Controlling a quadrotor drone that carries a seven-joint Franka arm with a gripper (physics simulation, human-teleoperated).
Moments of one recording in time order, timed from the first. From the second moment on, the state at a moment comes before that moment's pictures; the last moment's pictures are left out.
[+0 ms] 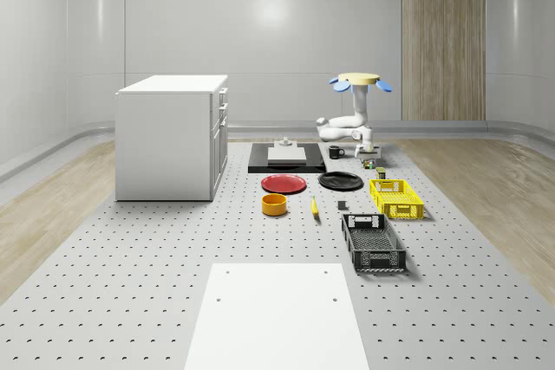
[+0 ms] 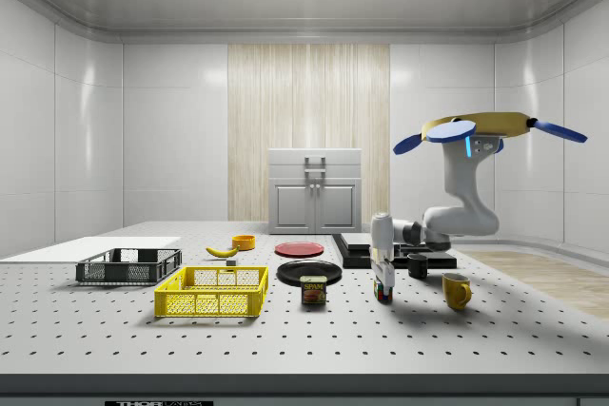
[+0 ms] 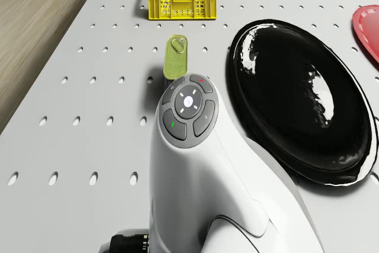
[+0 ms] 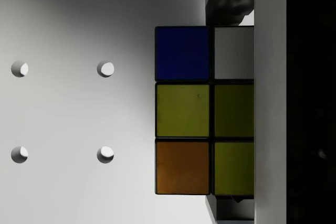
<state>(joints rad) -1.12 -1.32 1.34 -2.88 -1.86 1.39 1.65</state>
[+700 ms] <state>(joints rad) -1.13 -1.37 1.33 -2.87 -1.86 1.44 1.66</state>
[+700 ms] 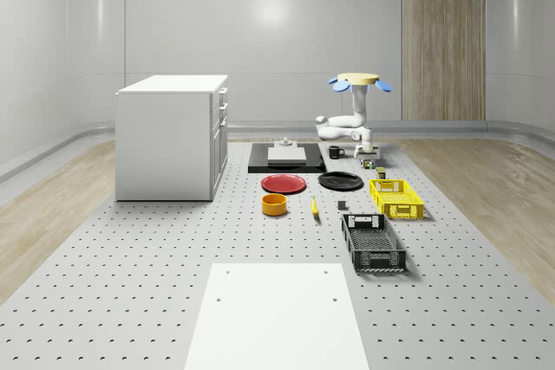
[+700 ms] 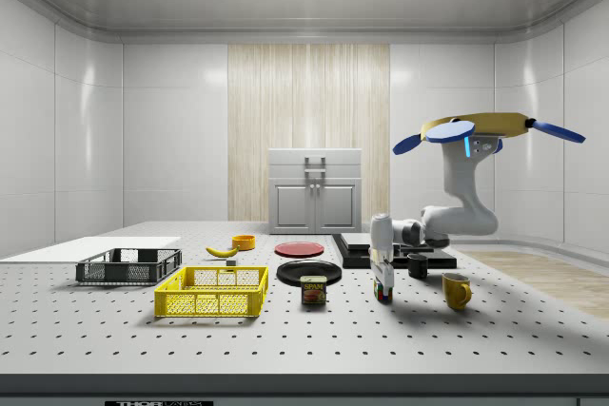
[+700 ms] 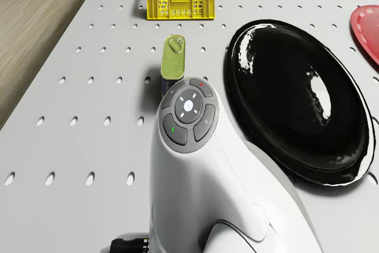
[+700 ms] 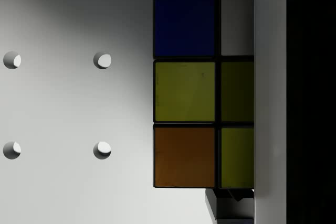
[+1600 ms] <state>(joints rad) -1.15 -1.41 1.36 -2.88 -1.81 1.47 1.67</state>
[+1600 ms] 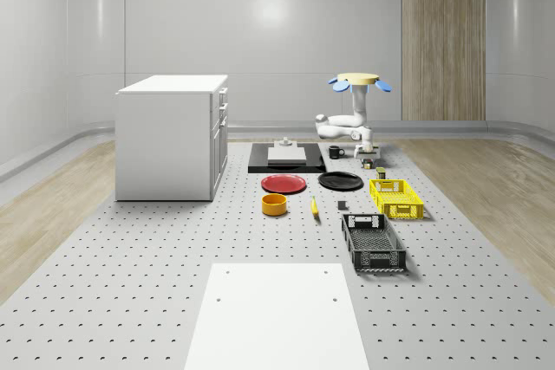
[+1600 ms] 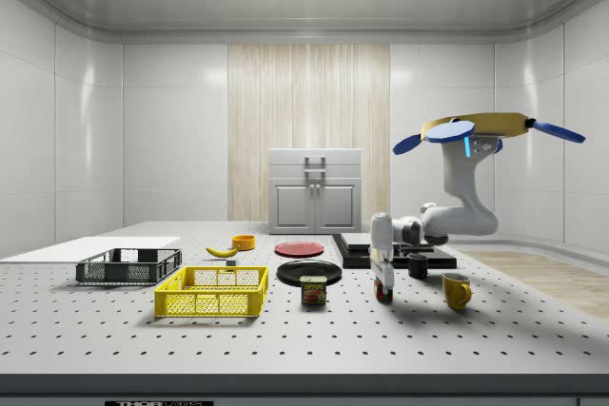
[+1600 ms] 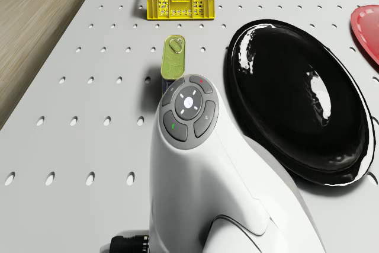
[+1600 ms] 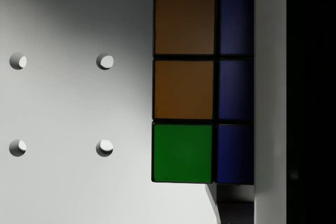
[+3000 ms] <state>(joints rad) -1.17 -1.50 1.51 -2.88 -1.64 1.52 1.69</state>
